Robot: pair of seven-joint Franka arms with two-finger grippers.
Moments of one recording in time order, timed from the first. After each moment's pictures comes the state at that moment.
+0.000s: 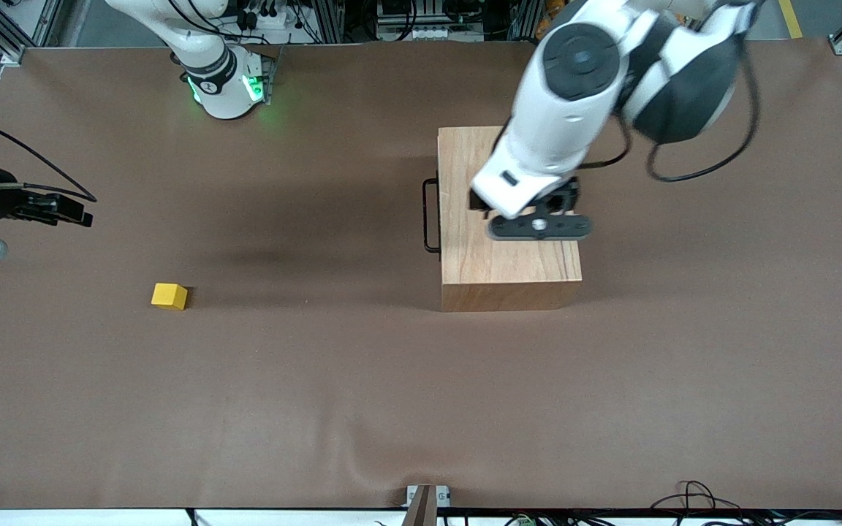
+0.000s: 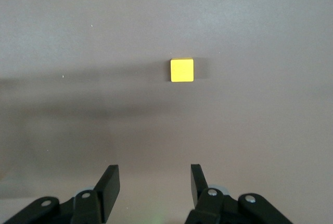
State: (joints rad) left arm -0.54 0.42 -0.16 -1.25 0.03 1.64 -0.65; right arm -0.11 0.07 -0.01 -1.67 0.08 1.57 -0.04
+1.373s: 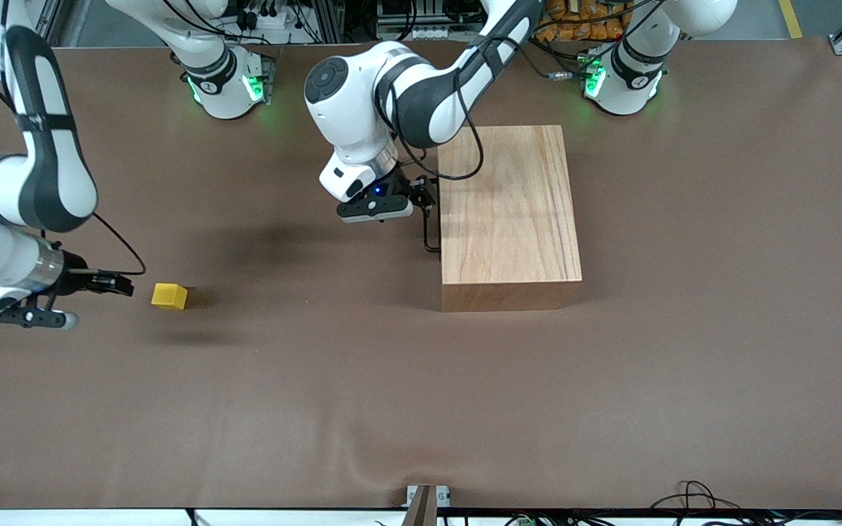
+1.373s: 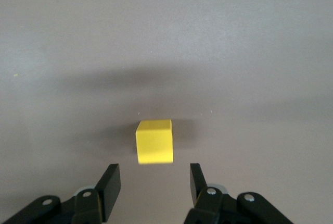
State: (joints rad) left arm -1.17 0.80 0.30 -1.07 0.03 1.72 -0.95; right arm -0.11 0.35 -0.02 -1.86 0.02 2.12 -0.04
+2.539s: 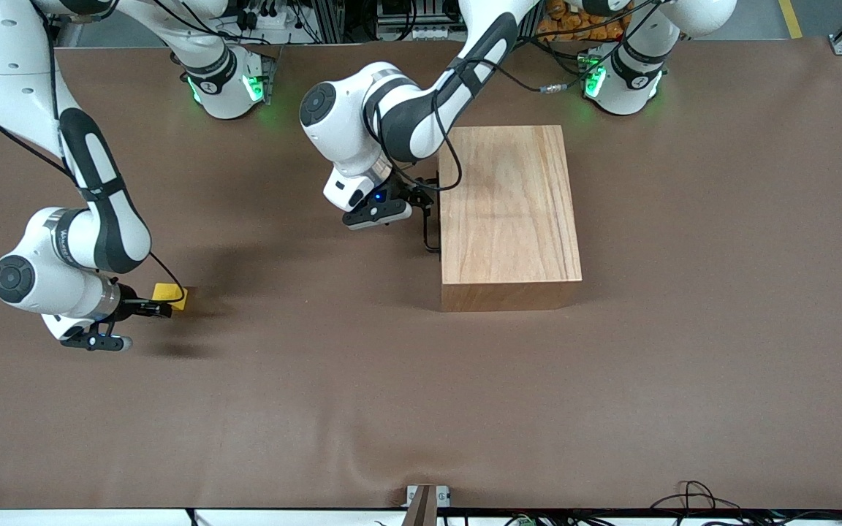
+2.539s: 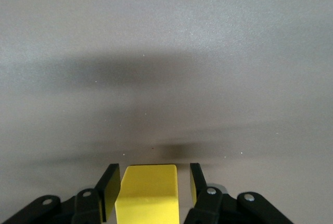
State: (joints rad) left arm -1.19 0.87 0.29 -1.06 0.03 1.68 -1.03; right arm -0.11 0.55 -0.01 -1.86 0.02 2.31 -0.04
